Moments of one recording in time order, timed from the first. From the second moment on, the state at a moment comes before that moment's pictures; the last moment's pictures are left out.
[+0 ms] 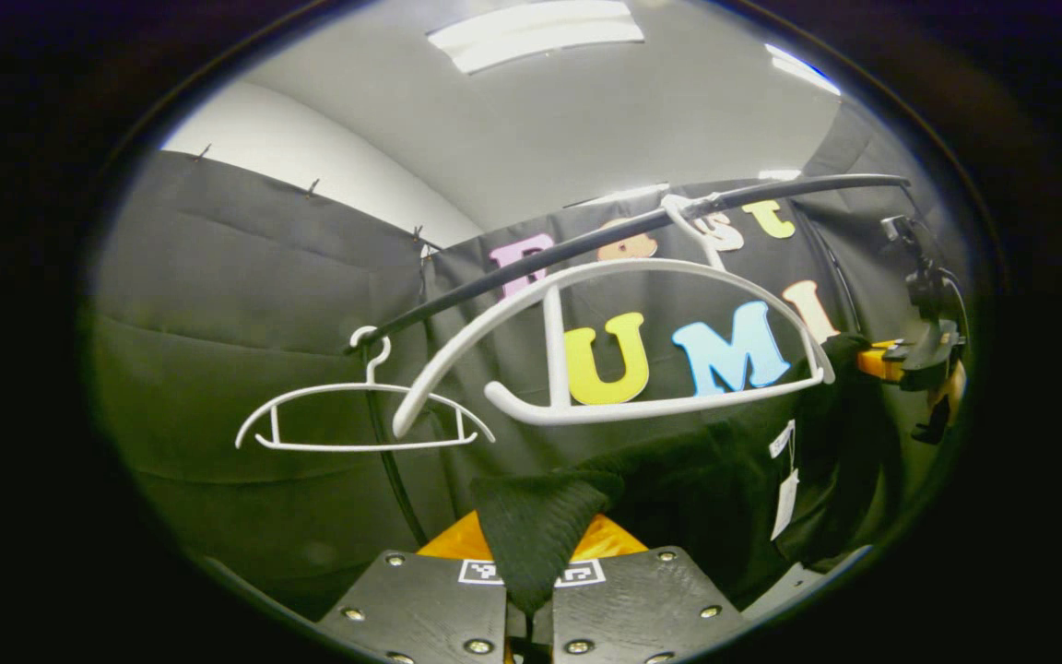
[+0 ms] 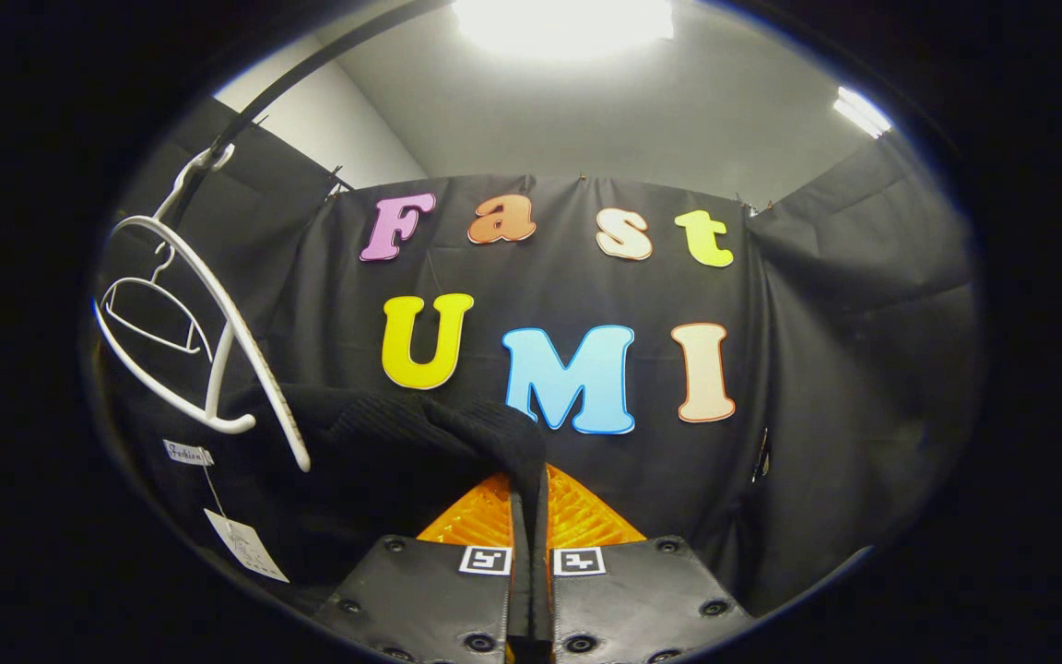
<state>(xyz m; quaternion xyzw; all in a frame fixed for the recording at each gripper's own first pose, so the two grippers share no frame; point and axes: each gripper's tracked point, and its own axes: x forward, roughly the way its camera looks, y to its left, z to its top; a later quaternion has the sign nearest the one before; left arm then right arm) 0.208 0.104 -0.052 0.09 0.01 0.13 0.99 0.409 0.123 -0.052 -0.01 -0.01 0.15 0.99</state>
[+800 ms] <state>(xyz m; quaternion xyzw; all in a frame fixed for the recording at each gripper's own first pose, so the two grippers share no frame) 0.164 0.053 -0.115 0.08 0.06 0.04 0.99 0.316 0.114 -0.119 -0.06 0.06 0.16 0.98</state>
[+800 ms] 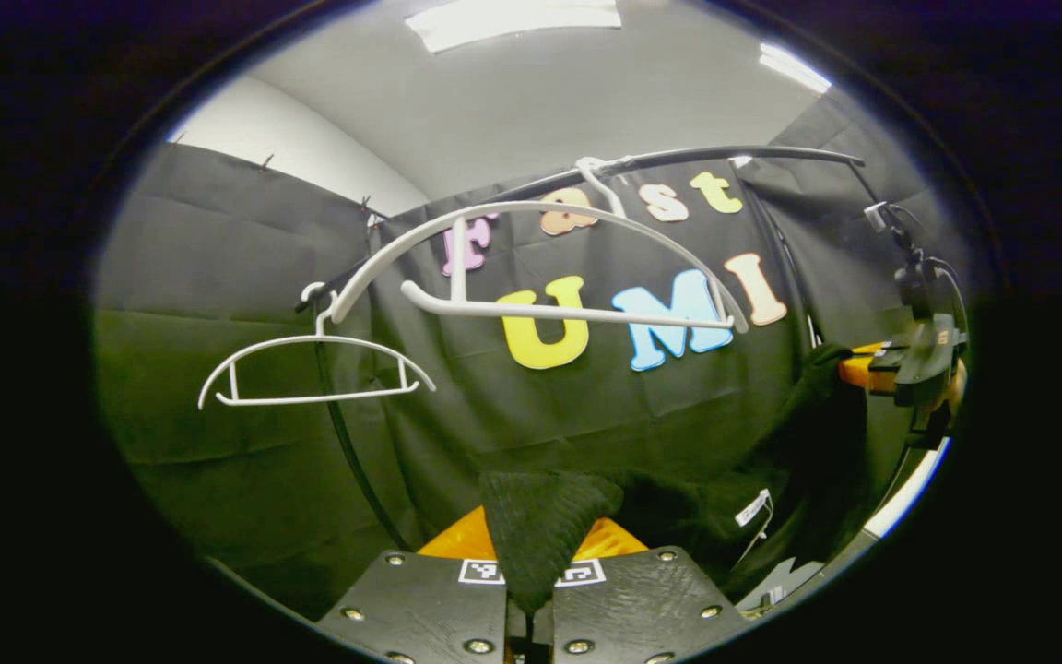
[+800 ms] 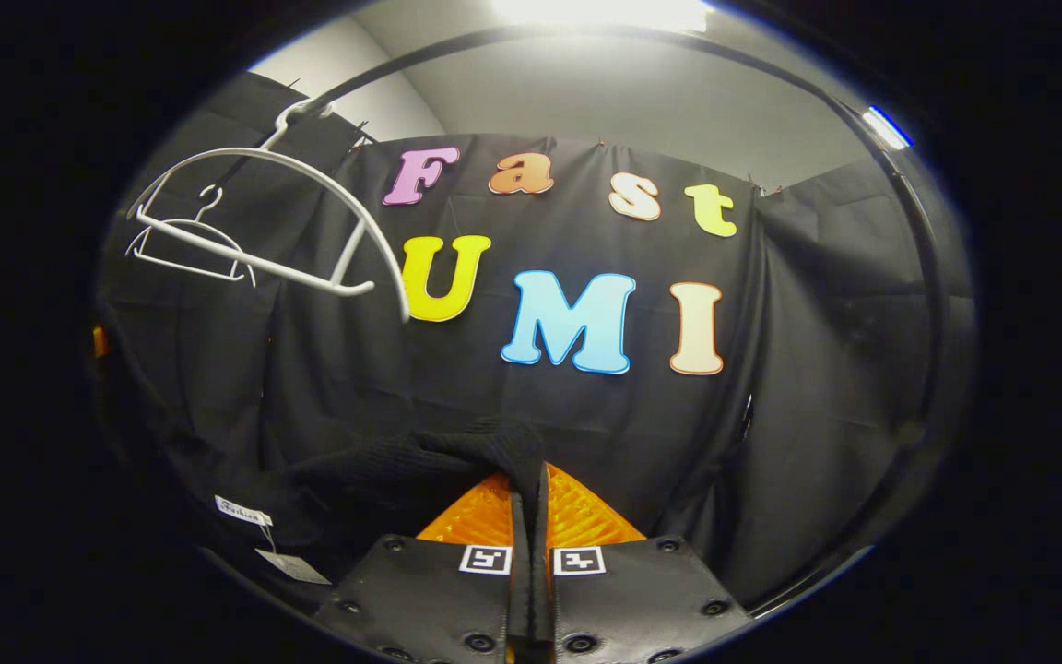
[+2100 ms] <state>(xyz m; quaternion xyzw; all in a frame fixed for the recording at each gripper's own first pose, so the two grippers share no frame) 0.148 0.008 -0.302 0.01 0.22 -0.02 0.98 0.131 0.264 -0.278 -0.05 0.24 0.27 0.93</state>
